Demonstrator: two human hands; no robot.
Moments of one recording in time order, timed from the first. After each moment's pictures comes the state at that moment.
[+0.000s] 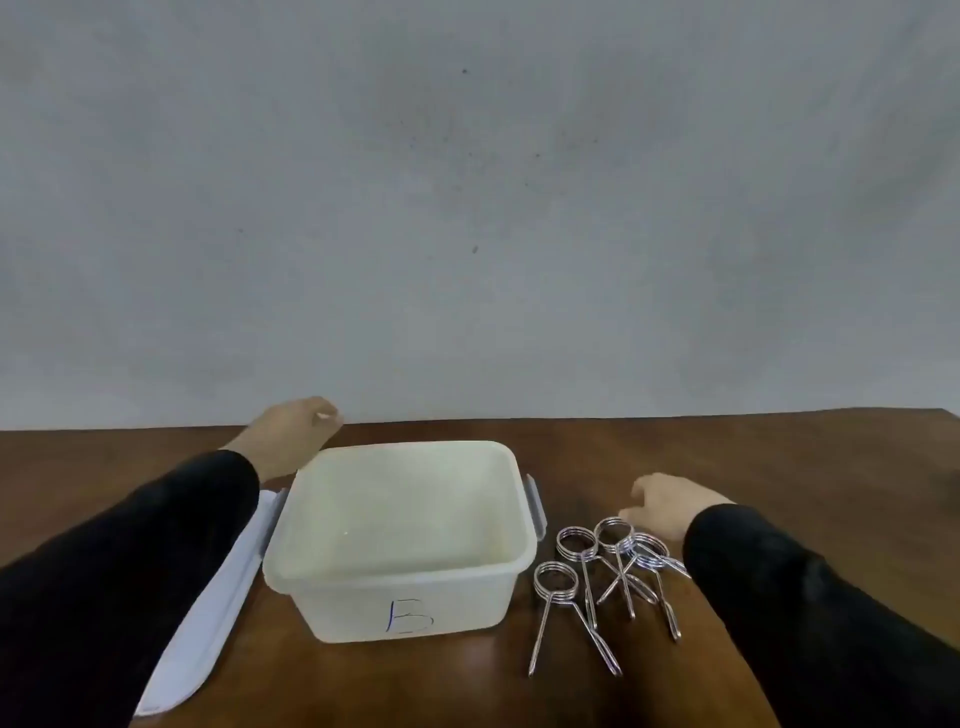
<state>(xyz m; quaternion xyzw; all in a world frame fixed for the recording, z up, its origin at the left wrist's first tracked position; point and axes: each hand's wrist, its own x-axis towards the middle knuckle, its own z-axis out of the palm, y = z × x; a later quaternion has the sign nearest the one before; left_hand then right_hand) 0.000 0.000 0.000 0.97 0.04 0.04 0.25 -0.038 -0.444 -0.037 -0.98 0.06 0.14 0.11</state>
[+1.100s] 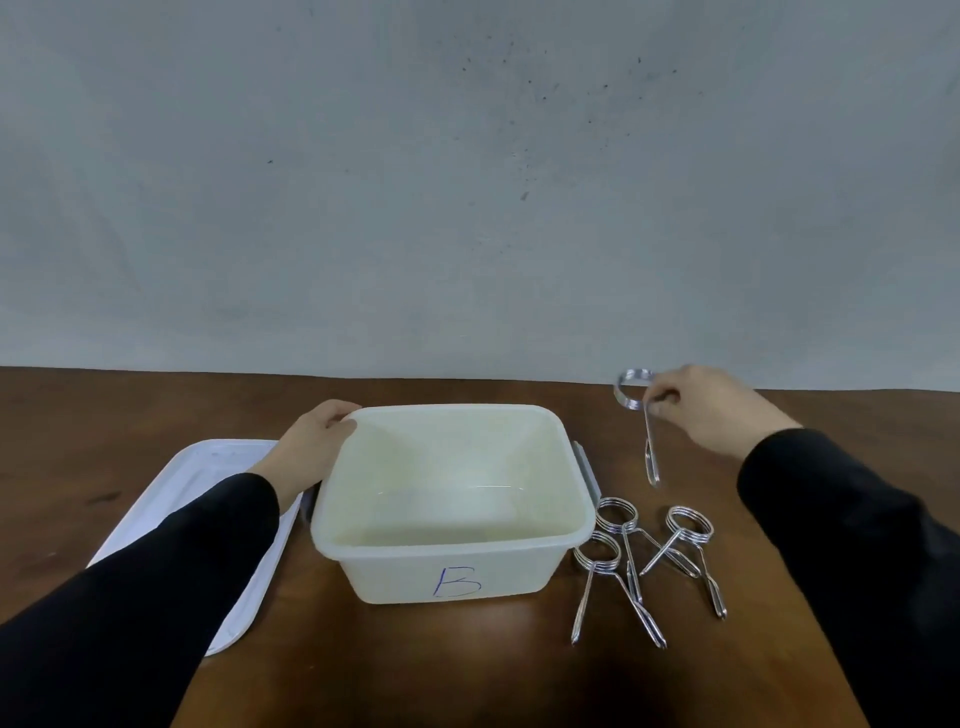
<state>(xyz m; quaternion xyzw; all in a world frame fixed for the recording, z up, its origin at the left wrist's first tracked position) -0.032 0.015 -0.055 0.86 0.09 0.00 0.50 -0.018 -0.402 0.035 -0.99 -0.05 -0.02 0.09</state>
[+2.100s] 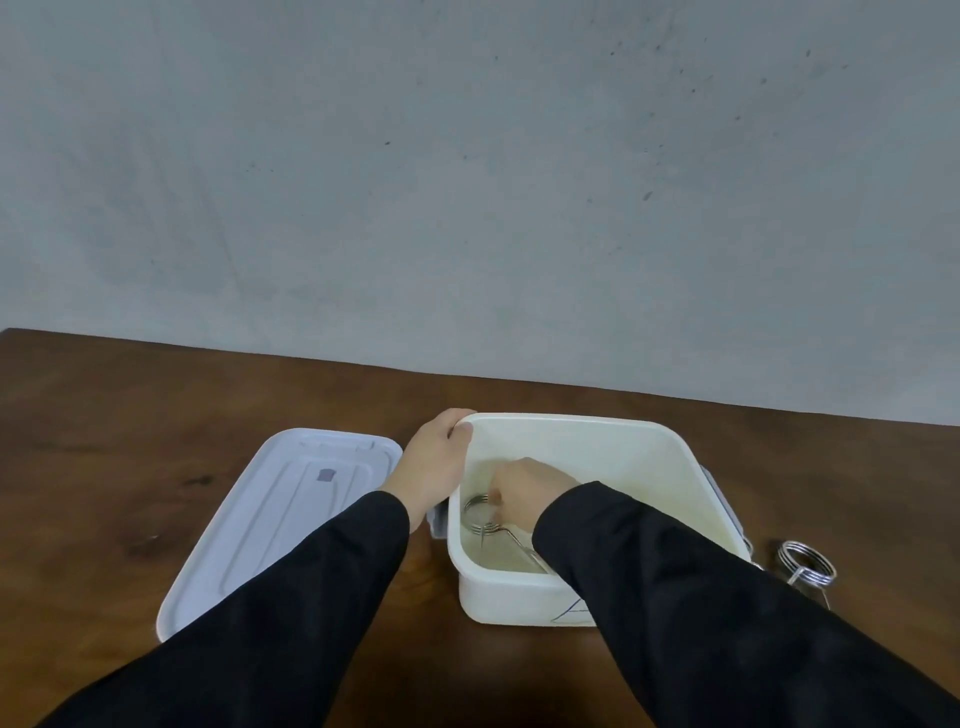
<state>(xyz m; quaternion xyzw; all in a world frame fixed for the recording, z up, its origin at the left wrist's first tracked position) -0.028 0.028 -0.072 0.82 0.06 -0.02 0.57 0.002 -0.109 -0.092 -0.97 -0.12 0.20 0.09</state>
